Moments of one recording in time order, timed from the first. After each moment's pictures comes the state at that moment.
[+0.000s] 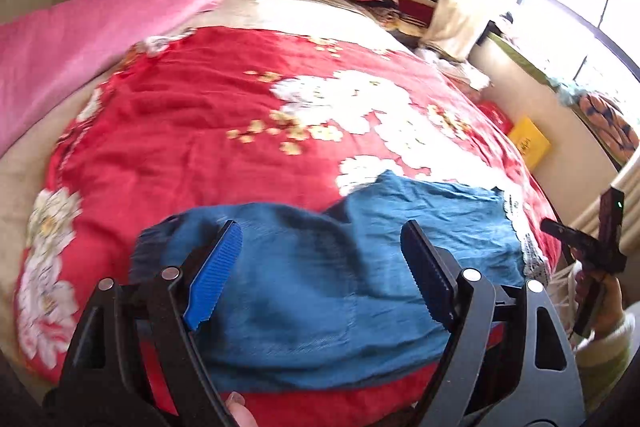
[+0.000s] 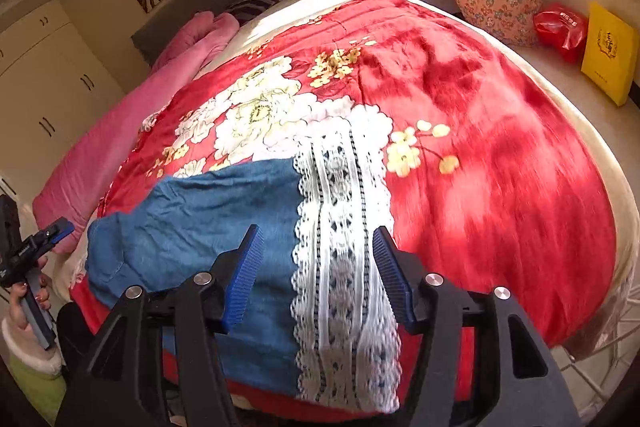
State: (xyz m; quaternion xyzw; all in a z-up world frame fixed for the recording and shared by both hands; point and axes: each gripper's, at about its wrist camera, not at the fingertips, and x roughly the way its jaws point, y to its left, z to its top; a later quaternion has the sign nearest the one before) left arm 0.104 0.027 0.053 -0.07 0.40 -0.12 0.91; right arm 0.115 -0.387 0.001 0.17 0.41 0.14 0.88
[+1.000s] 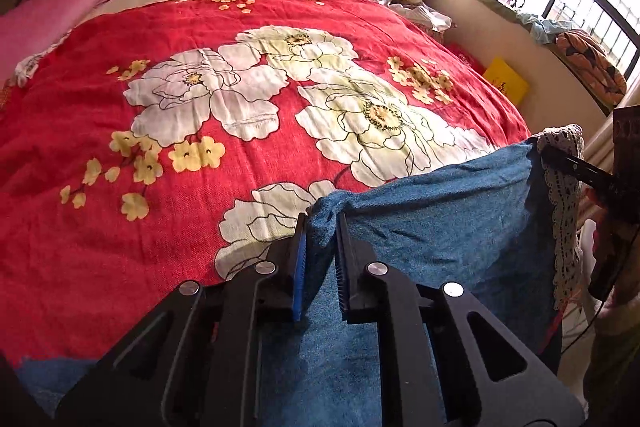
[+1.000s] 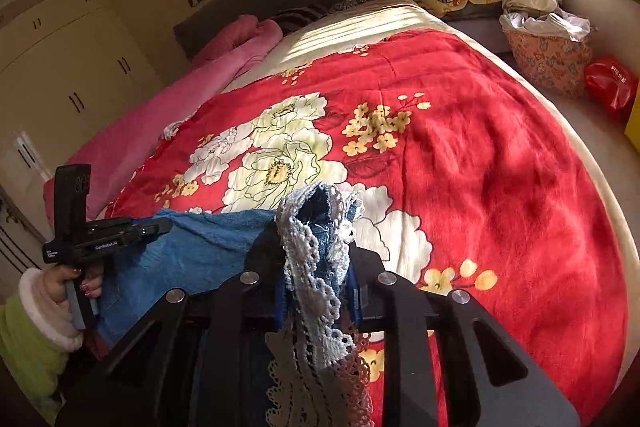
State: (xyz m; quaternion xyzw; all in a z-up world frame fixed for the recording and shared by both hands) left arm 0.225 -0.073 -0.007 -0.02 0.45 -0.19 0.87; right arm 0.202 -0.380 0.019 0.11 0.37 0.21 0.90
